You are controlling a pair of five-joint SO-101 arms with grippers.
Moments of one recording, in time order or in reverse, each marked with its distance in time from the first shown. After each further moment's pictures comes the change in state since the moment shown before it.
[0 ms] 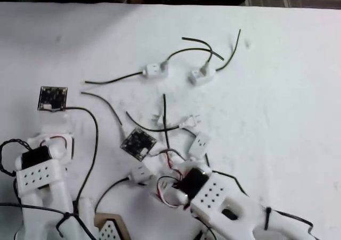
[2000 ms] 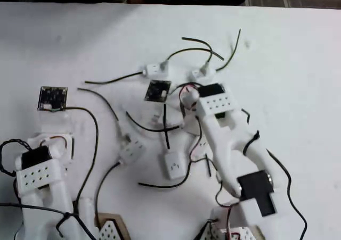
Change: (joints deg) left arm 0.0 0.0 0.0 0.0 0.0; right arm 36.5 44.8 -44.8 12.5 57.1
